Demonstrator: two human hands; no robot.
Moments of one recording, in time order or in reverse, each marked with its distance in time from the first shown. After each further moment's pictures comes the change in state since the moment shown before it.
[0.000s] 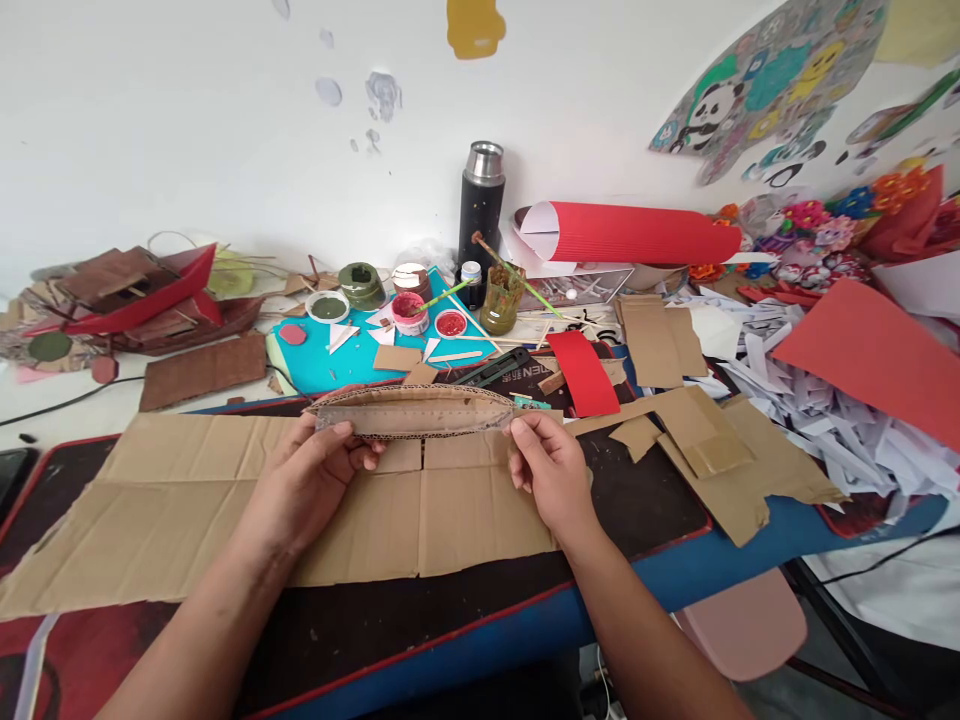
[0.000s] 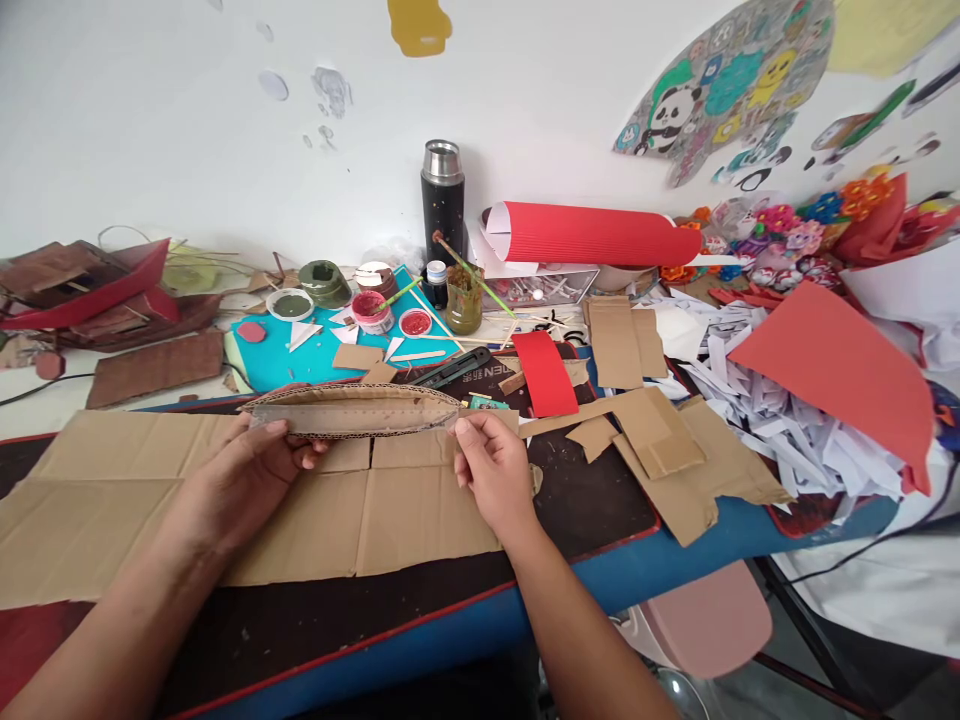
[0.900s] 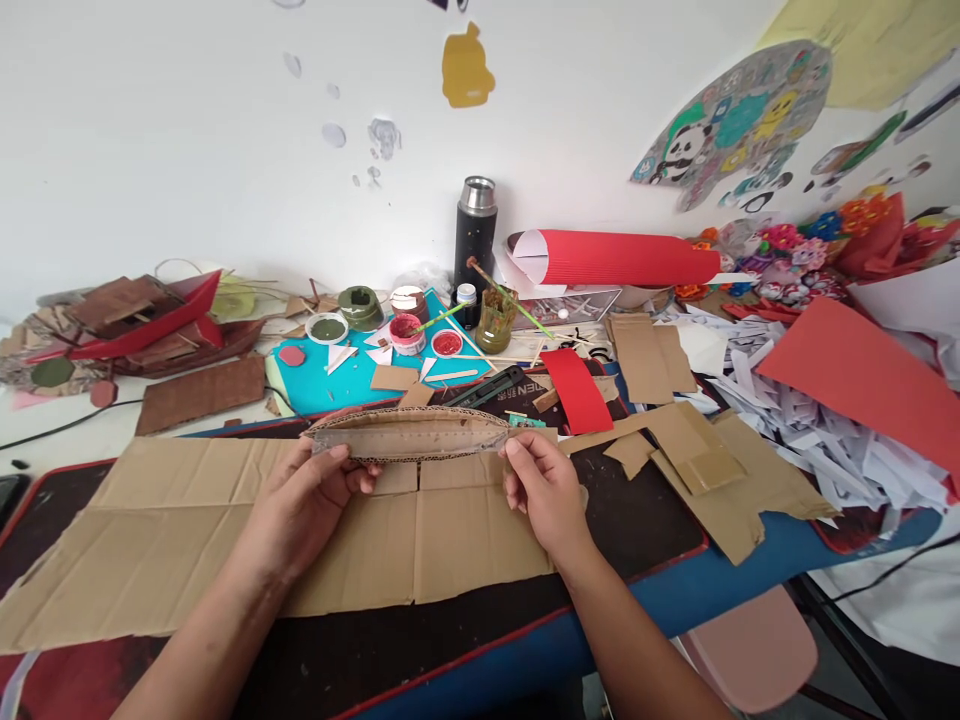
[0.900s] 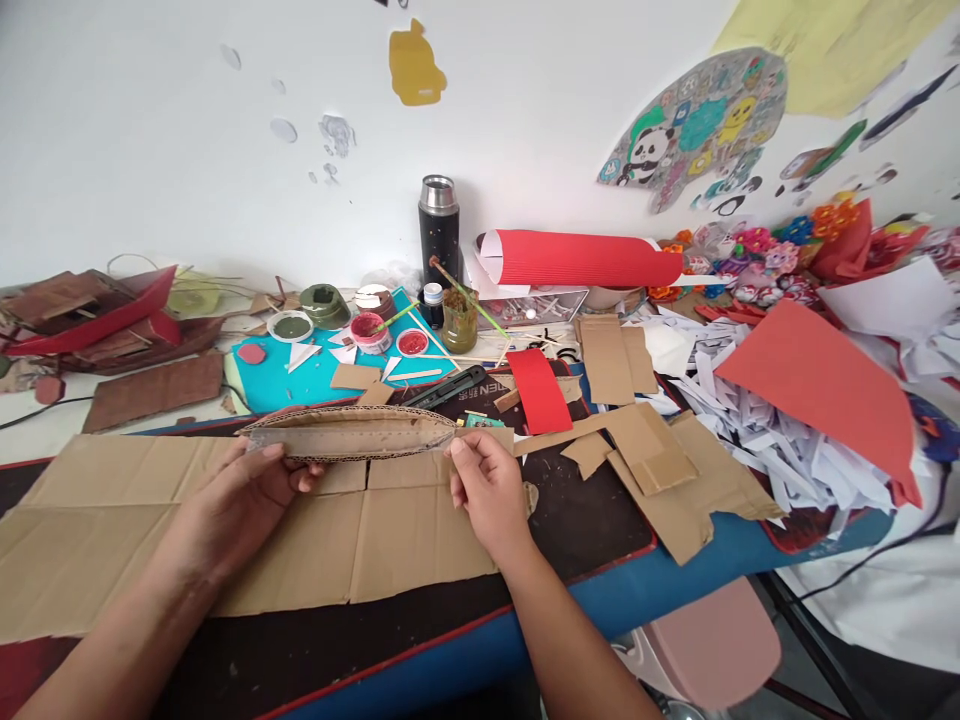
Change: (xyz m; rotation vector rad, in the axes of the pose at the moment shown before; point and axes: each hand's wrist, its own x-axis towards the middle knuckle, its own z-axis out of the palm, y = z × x) left_hand -0.001 0.001 0.001 0.000 0.016 -0.024; right_hand 0.000 0.003 0.000 -0.010 -0.018 -0.009
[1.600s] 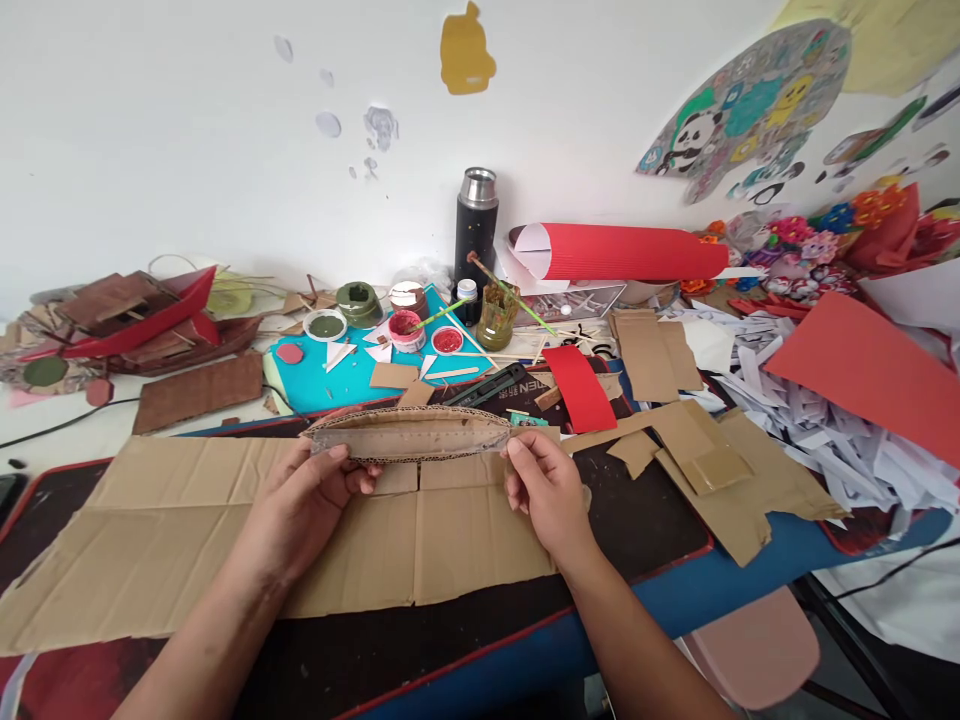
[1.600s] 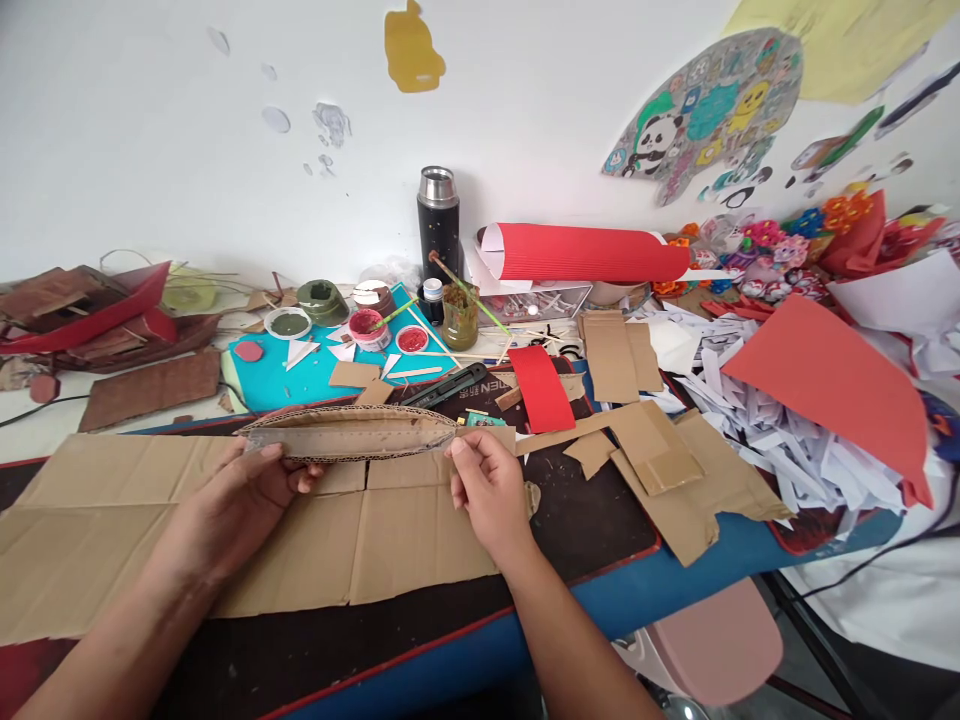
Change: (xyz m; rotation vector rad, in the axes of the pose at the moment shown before) left_hand 0.000 0.001 0.001 0.023 0.003 -0.017; right_hand 0.000 -0.002 0.002 -0.002 0.009 0.001
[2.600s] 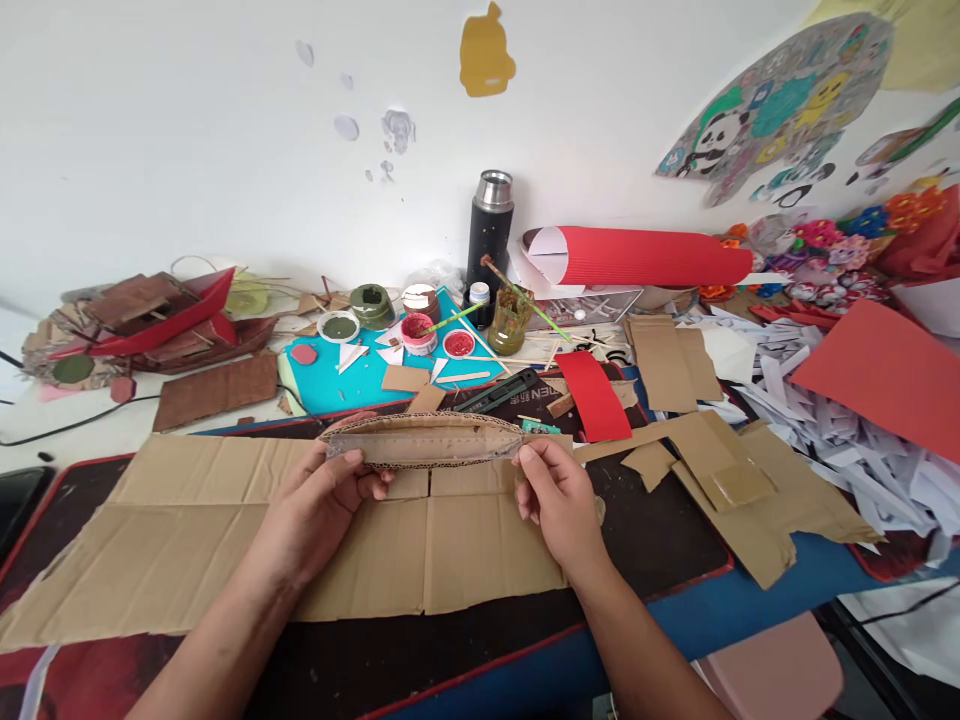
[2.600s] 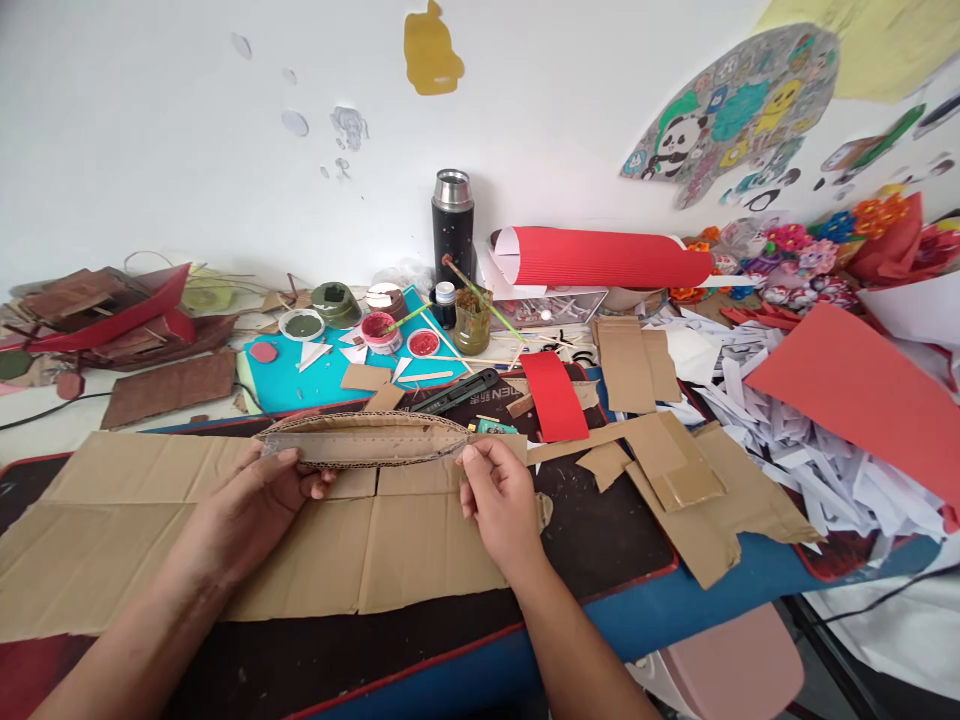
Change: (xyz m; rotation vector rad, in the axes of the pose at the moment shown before) left_hand -0.001 0.000 0.000 -0.003 0.040 -0.033; right_hand 0.001 0.001 0.000 -0.017 -0.001 0.032
